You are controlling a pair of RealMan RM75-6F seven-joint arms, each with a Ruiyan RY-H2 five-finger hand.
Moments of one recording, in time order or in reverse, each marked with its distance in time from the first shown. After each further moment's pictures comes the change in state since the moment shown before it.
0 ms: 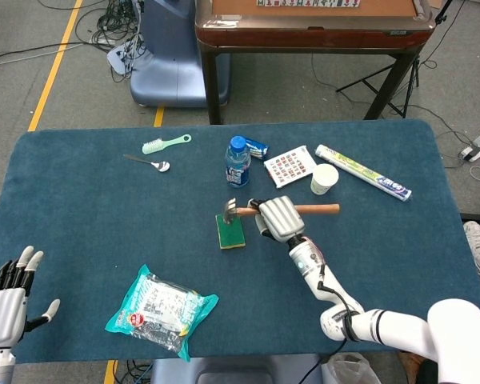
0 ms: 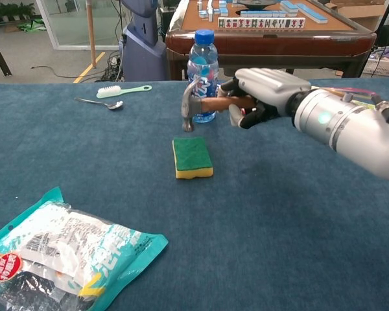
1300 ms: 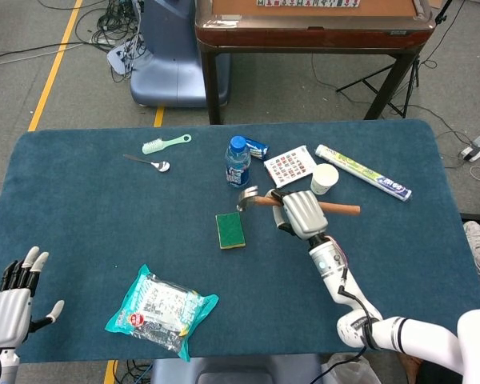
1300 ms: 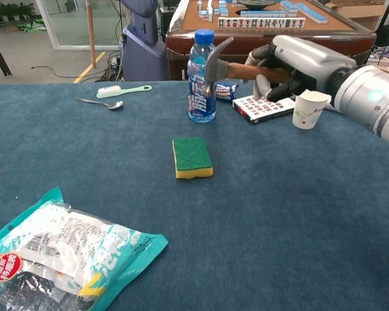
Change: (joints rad) left arm 0.001 -0.003 0.004 -0.017 0.012 -0.009 0.021; right arm -0.103 0.082 0.025 -0.097 -0.051 0.084 0.114
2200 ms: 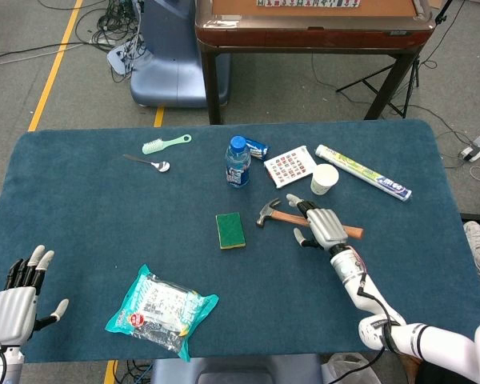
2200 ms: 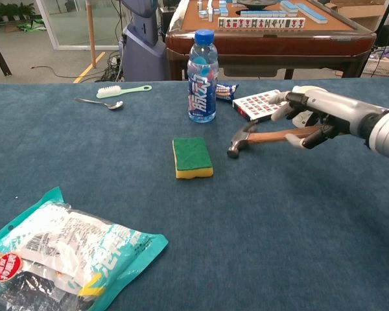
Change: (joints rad) left arm -0.009 -0.002 -0.004 -0.021 -0.004 -0.009 0.026; right arm -0.081 0.065 -0.063 0.057 0.042 -0.168 0.222
